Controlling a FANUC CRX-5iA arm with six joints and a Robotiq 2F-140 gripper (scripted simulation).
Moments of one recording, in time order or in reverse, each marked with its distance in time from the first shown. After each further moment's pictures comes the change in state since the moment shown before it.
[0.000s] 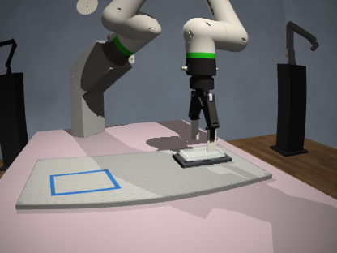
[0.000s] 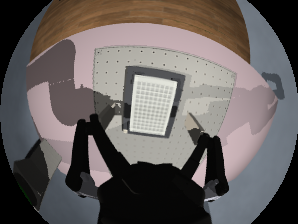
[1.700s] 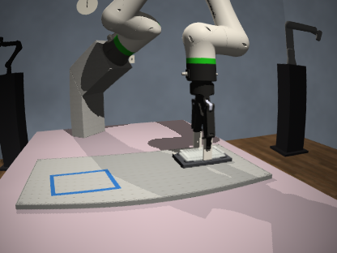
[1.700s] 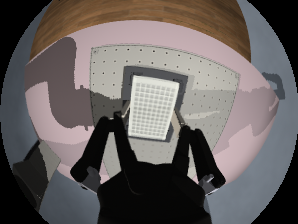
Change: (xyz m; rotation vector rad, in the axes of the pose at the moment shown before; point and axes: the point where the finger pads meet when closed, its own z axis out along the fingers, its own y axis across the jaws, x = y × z) arm 0.000 0.000 0.017 0.000 0.000 0.000
